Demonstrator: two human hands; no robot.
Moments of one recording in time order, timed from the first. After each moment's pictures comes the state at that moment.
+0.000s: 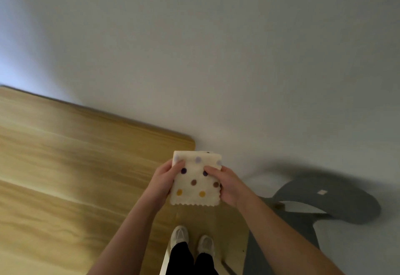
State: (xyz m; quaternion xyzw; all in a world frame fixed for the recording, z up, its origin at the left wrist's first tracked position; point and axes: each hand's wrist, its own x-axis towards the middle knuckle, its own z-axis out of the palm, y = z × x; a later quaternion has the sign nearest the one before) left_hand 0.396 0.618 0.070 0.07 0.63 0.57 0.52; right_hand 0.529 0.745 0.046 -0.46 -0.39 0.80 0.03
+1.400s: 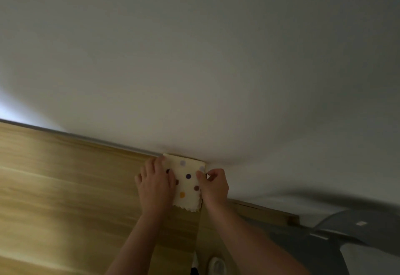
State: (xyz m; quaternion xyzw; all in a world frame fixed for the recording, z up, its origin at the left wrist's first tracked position) left_hand 0.293 0.682 -0.047 0.32 0.92 0.21 0.05; right_hand 0.397 0.769 -0.031 -0.65 -0.56 0.50 0.14
